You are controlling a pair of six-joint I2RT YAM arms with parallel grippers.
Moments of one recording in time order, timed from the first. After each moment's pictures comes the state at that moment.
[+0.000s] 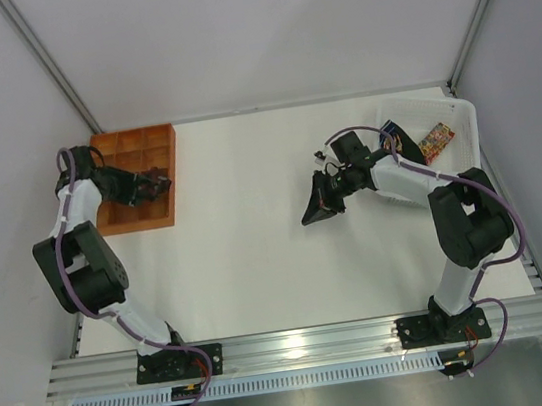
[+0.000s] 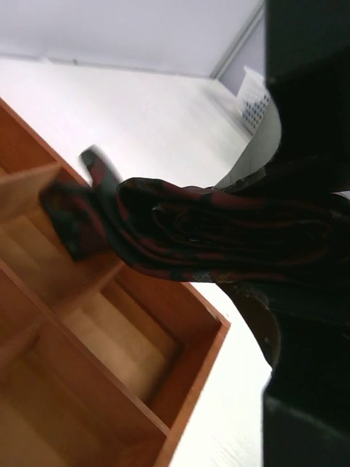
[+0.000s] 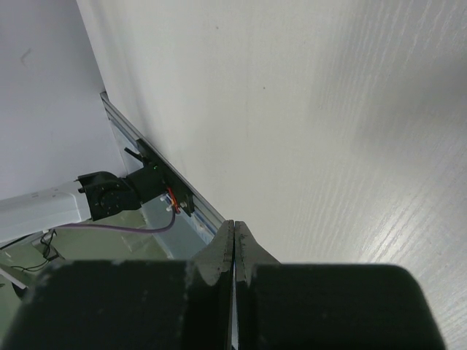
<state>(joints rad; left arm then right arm) 0.32 1.77 1.36 -0.61 0.35 -0.87 0.43 1.74 1.17 -0.46 -0.76 0.61</state>
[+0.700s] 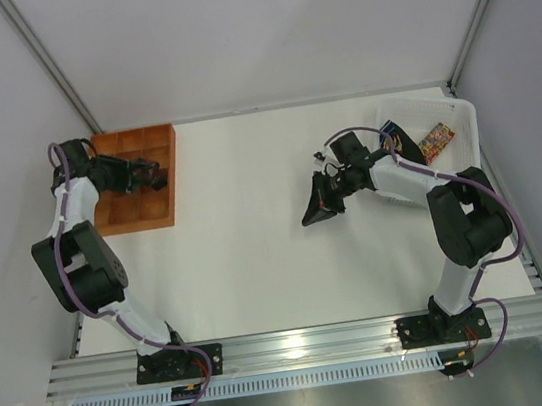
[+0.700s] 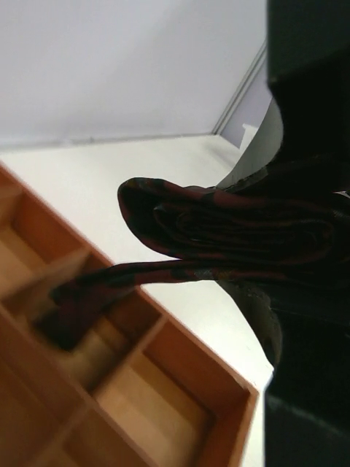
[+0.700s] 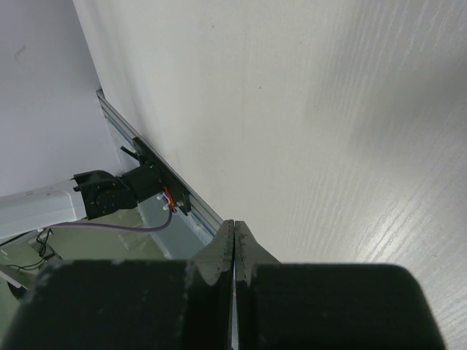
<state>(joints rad) 0.34 1.79 1.44 -0.47 0.44 -0.99 0.43 1.75 1.17 -0.47 -0.76 0.60</state>
